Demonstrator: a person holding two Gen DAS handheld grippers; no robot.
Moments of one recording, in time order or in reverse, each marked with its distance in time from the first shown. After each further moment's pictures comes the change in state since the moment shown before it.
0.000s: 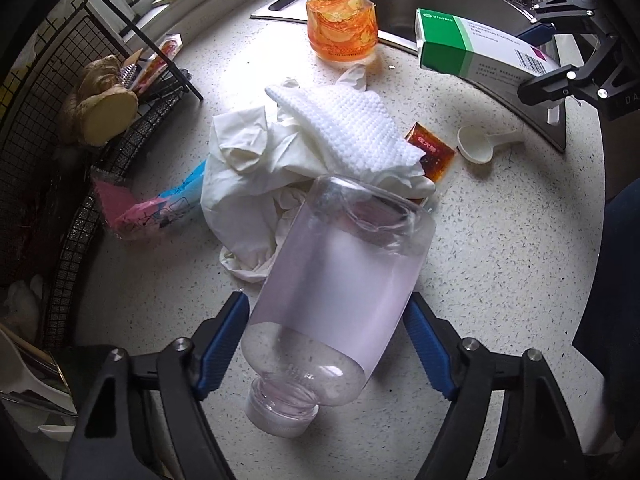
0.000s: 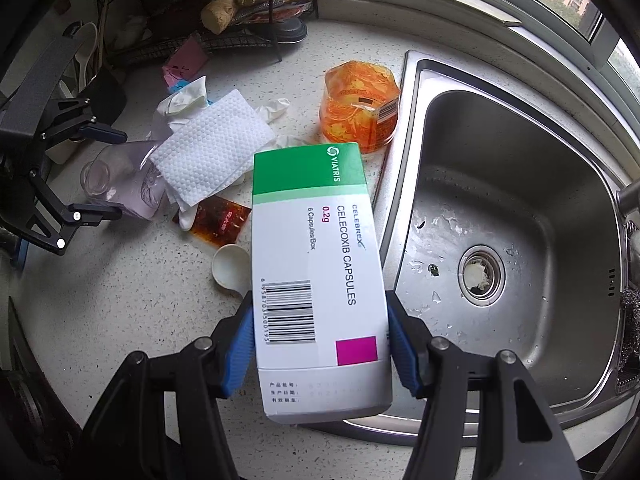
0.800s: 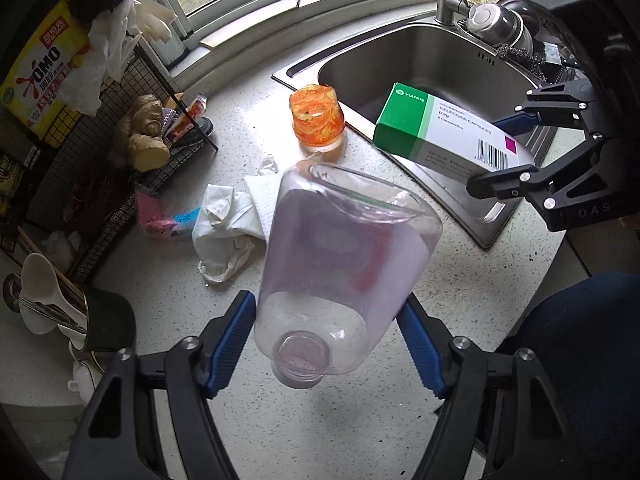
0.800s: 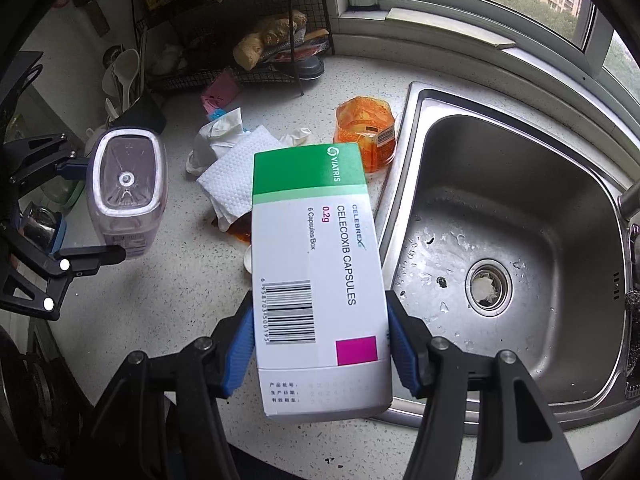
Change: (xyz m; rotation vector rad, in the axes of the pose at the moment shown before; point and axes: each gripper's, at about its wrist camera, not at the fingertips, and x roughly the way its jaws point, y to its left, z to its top) left arm -0.107 -0.092 0.043 -0.258 -0.086 0.080; right arm -0.049 -0.015 -0.032 -0.019 -0.126 0.094
